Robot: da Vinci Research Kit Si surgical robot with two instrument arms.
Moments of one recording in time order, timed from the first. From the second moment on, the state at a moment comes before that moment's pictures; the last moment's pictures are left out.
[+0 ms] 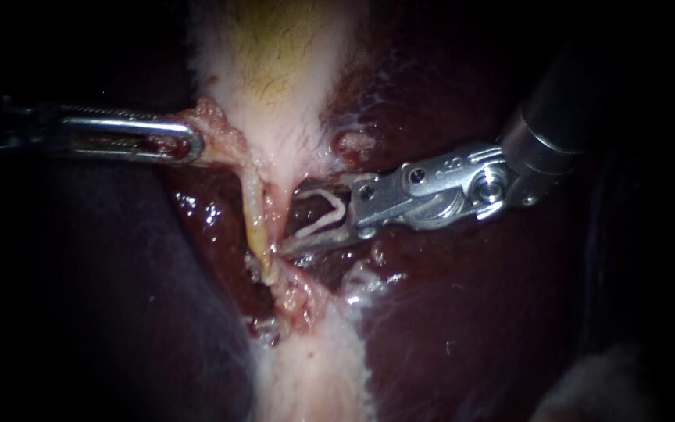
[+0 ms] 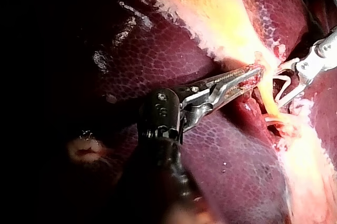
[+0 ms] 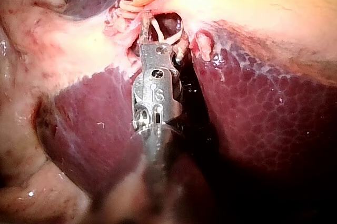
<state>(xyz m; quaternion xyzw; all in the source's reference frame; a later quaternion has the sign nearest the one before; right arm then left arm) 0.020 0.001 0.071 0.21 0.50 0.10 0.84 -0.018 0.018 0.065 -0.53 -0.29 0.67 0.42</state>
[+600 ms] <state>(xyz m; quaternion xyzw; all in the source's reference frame) 0.017 0.001 0.070 0.22 0.50 0.09 0.83 -0.017 0.018 0.065 -0.53 -0.30 0.67 0.42</state>
